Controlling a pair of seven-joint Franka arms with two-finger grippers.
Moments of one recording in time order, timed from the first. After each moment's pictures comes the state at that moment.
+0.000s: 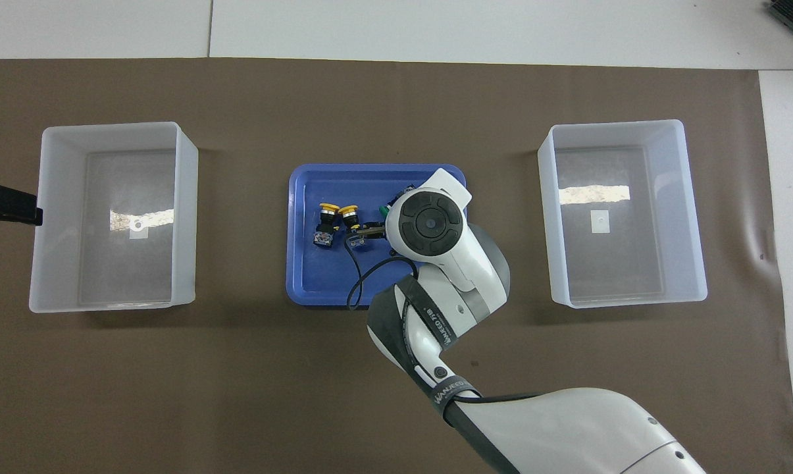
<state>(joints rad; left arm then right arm) 0.01 -0.03 0.04 -1.66 0.03 1.64 0.04 0.66 0.47 -0.09 -1.76 -0.02 2.38 0.55</state>
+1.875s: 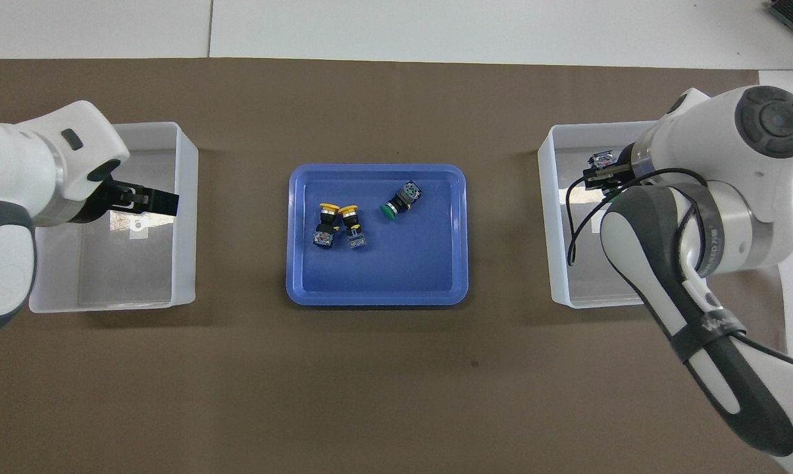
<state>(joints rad) -0.22 -0.02 0.00 -1.86 0.02 1.99 0.02 0.16 0.23 -0.11 -1.82 -0.02 2.15 -0.08</state>
